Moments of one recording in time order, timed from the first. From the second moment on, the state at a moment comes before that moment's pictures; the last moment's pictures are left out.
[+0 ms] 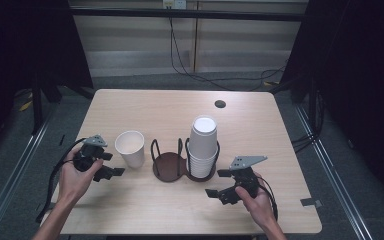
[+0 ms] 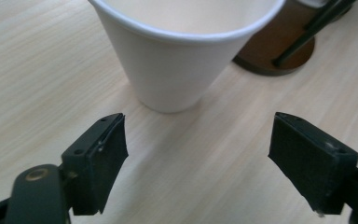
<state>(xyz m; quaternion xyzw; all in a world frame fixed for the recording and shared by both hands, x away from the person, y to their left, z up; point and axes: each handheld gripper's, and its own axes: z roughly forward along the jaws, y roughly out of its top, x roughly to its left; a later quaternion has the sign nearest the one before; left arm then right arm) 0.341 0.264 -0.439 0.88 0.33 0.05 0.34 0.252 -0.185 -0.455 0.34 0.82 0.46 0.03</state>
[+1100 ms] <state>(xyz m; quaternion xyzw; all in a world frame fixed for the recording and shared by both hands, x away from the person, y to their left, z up) 0.258 0.240 -0.449 0.80 0.32 0.09 0.50 0.250 -0.191 -0.451 0.34 0.81 0.46 0.04</state>
